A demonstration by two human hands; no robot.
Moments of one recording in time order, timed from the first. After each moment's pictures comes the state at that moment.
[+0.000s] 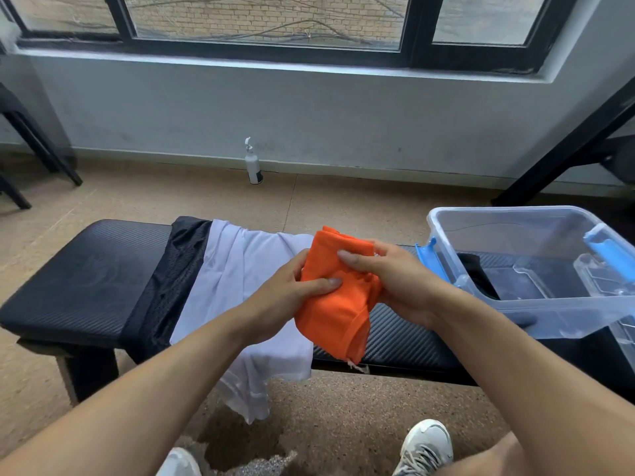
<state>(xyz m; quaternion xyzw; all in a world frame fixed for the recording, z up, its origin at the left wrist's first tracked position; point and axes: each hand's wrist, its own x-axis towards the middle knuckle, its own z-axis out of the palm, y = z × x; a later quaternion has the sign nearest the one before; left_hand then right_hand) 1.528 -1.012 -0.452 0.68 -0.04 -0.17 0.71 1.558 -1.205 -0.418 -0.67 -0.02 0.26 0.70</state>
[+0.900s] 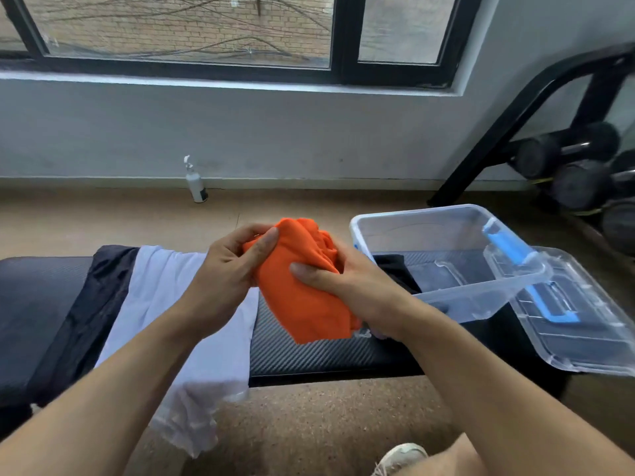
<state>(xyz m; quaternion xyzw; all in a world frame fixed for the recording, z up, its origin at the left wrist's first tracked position) 1.534 -1.047 -0.394 0.66 -0.10 0.01 0.74 1.523 -1.242 -0.378 -0.76 -0.10 0.14 0.63</state>
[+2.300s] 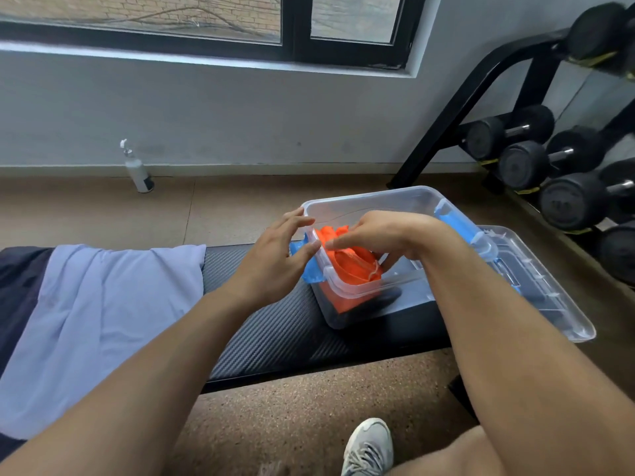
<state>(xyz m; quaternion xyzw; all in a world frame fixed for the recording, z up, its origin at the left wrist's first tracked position) 1.585 -1.162 -0.428 0.89 -0.20 0.03 0.40 1.592 -1.353 -0.352 -0.92 0.09 0.27 0.26</state>
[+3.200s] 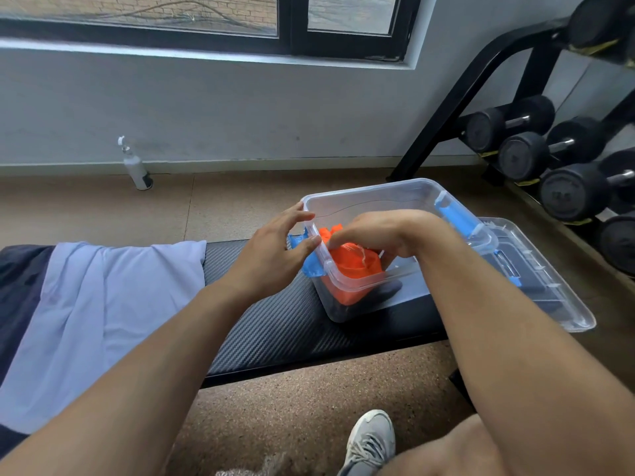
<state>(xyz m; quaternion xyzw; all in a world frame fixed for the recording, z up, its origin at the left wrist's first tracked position) 1.584 -1.159 -0.424 0.89 -0.20 0.02 0.40 1.586 -1.346 -0.354 -0.90 0.09 0.32 0.29</state>
